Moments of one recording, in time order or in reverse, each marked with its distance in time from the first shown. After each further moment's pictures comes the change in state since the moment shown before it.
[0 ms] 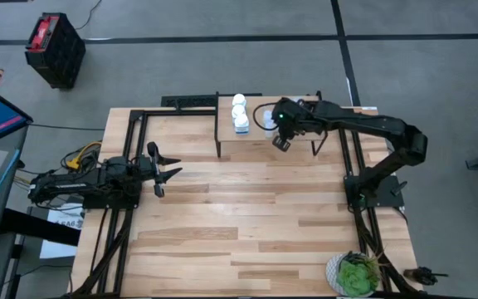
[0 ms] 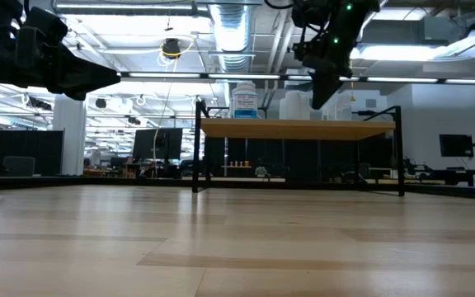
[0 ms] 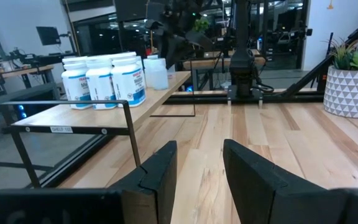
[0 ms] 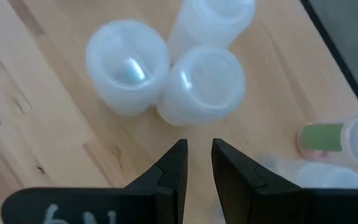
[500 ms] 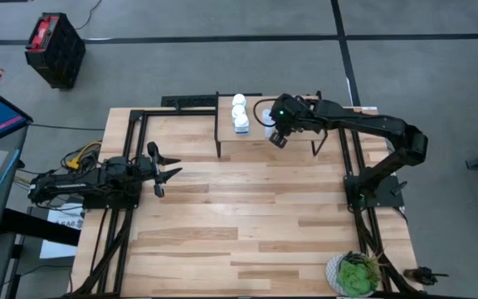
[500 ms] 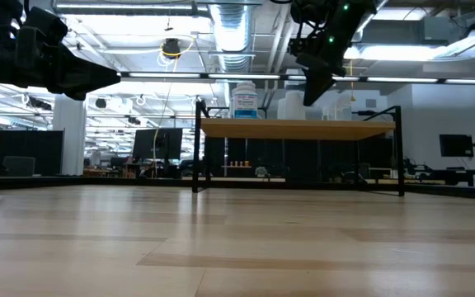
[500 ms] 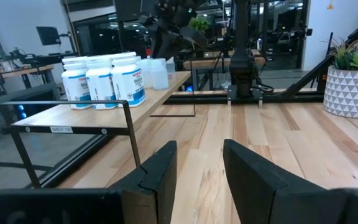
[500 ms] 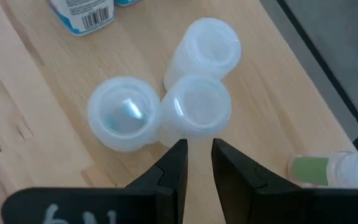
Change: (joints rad) left arm 0.000 0.000 0.000 0.000 0.000 0.000; right arm -0.015 -0.001 0.000 0.097 0.000 -0.046
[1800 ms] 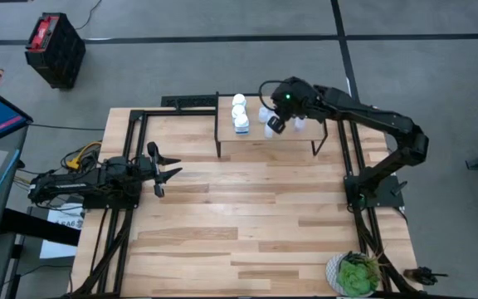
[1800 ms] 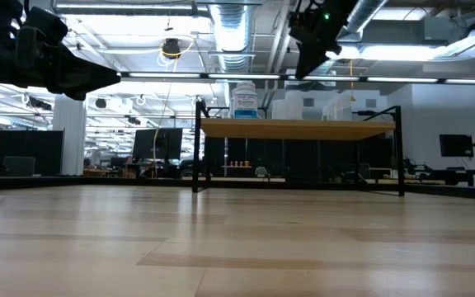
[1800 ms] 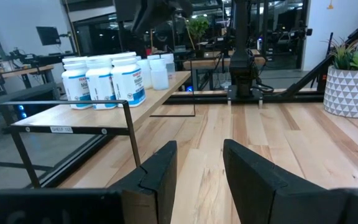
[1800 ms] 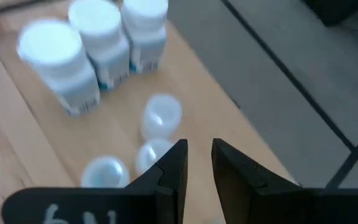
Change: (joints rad) left arm 0.000 0.000 0.000 0.000 0.000 0.000; right arm -0.023 -0.006 0.174 -0.016 0.028 -0.022
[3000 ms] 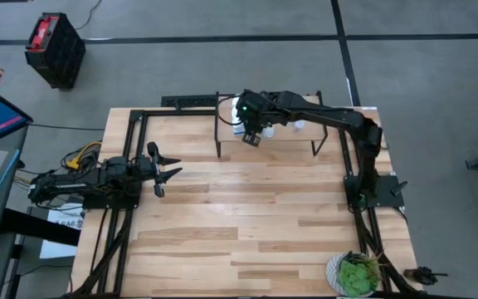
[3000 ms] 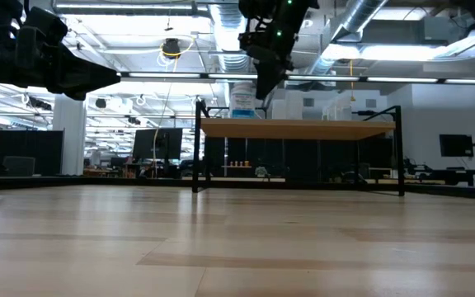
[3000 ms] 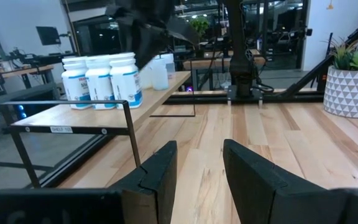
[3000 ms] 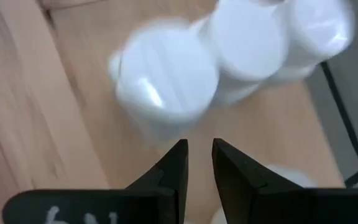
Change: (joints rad) left arm 0.000 0.000 0.000 -0.001 0.001 0.000; right arm 0.095 0.415 0.388 -0.213 -0.060 -0.080
